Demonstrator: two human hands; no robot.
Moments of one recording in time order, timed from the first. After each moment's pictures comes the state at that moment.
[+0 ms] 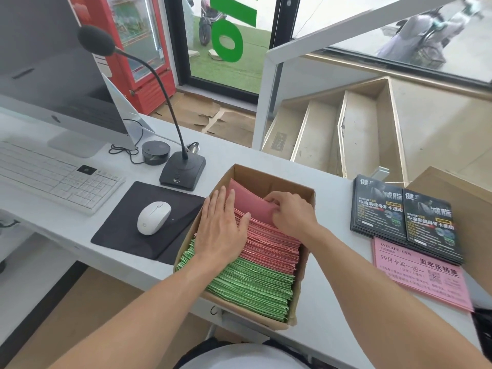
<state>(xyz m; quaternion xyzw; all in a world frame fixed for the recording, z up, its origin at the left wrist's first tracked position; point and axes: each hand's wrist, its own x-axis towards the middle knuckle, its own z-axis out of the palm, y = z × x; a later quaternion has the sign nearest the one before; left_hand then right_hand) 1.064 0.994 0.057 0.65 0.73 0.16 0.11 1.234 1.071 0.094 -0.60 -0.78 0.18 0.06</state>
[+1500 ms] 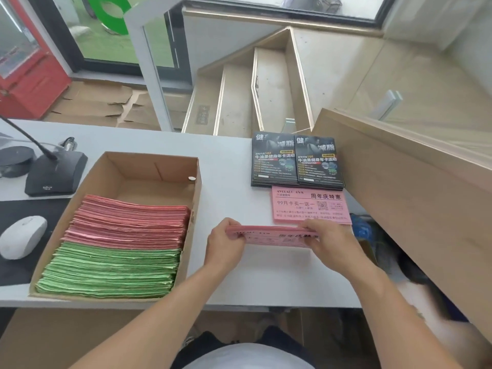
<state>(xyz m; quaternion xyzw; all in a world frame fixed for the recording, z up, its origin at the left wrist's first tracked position) 1.291 0.955 0.033 0.49 0.66 0.29 0.49 1.528 0.921 0.083 -0.72 -0.65 0.24 0.07</state>
